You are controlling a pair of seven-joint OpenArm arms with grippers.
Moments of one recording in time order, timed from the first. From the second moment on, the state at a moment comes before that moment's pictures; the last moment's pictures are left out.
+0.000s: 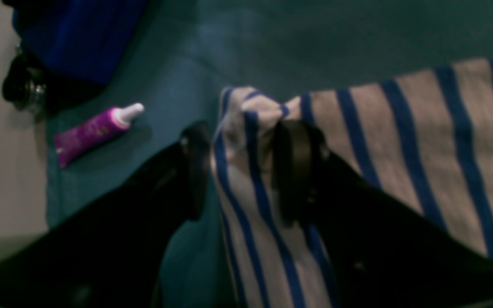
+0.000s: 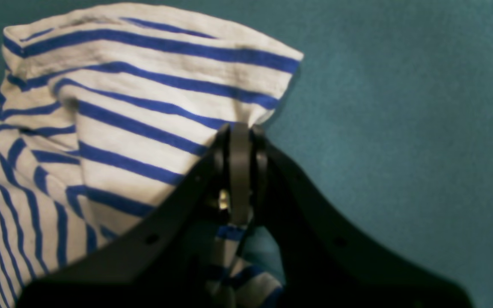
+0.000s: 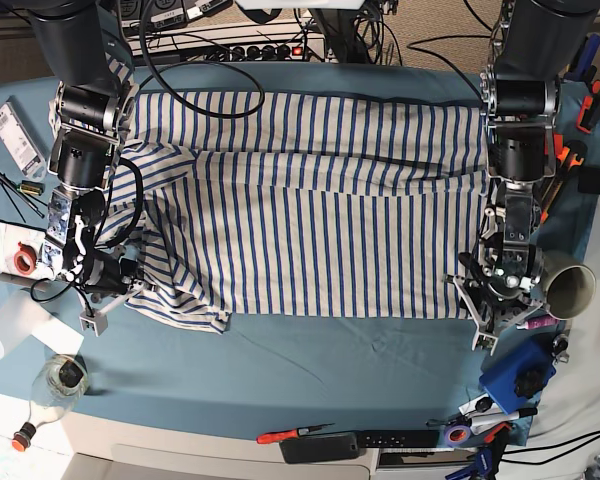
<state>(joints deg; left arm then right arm) -27.6 -10.9 -1.5 51.0 12.1 -11.5 28.9 31.1 18.9 14.8 48.8 16.3 18.3 -52.4</state>
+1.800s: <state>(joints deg) -27.8 -11.5 -1.5 76.4 -3.4 -9.7 71.9 30.6 29.3 14.7 71.3 25.3 16.5 -68.1</state>
